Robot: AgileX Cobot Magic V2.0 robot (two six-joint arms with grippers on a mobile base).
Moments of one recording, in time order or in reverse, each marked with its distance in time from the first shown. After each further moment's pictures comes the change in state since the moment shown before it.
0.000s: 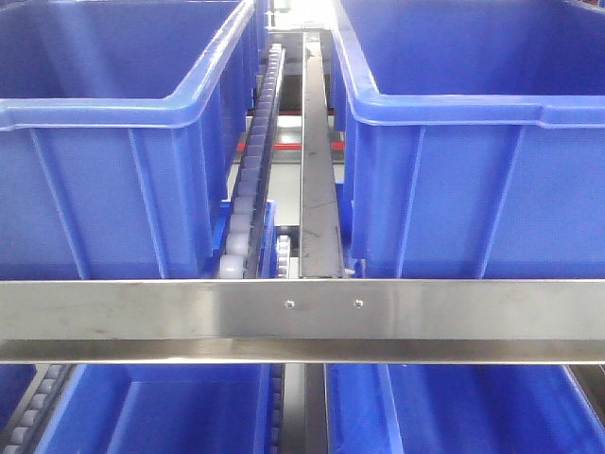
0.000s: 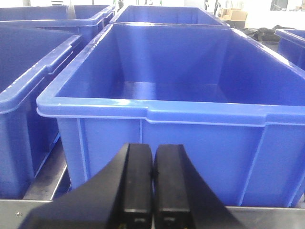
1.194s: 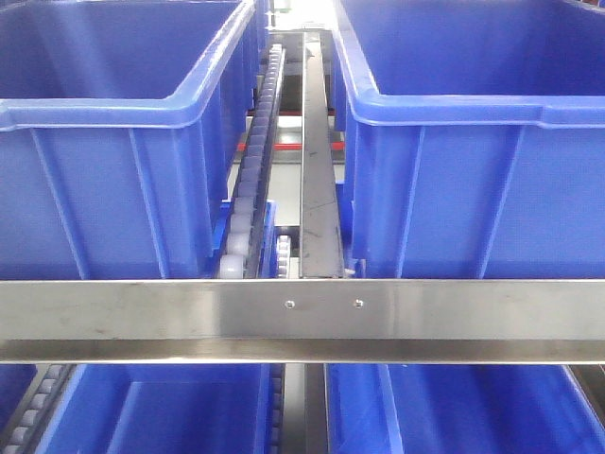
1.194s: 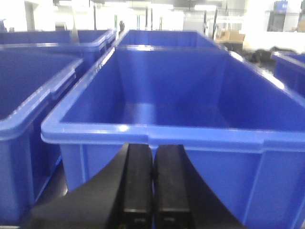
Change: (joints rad) left arm 0.000 0.000 0.000 -0.006 -0.078 0.006; right arm 0.000 0.000 -0.002 0.000 0.000 0.000
